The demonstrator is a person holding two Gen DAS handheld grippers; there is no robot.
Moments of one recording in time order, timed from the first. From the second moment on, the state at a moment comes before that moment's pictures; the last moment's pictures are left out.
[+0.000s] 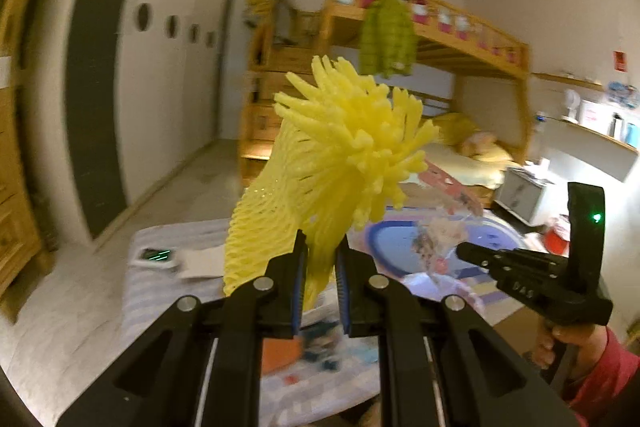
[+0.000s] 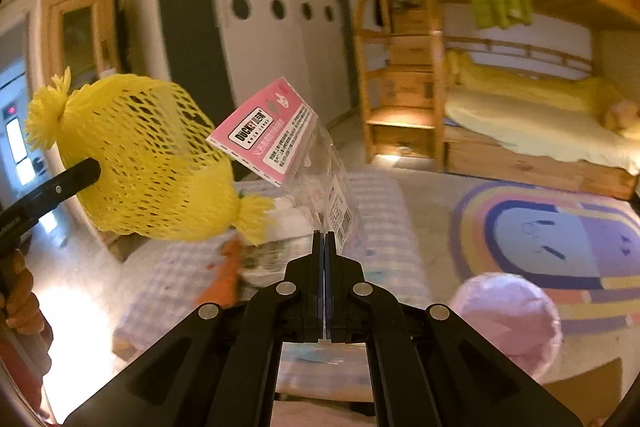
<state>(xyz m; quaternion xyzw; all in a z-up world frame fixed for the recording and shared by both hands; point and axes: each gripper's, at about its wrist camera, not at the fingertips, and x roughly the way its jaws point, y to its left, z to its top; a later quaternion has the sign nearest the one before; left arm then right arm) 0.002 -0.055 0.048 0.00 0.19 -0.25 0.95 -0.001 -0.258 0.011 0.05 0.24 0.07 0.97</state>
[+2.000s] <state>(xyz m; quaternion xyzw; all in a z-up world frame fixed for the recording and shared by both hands) 0.080 -0.178 -0.043 0.03 0.33 -0.29 0.90 0.003 -0.357 -0.047 0.09 0.32 -0.09 0.94</state>
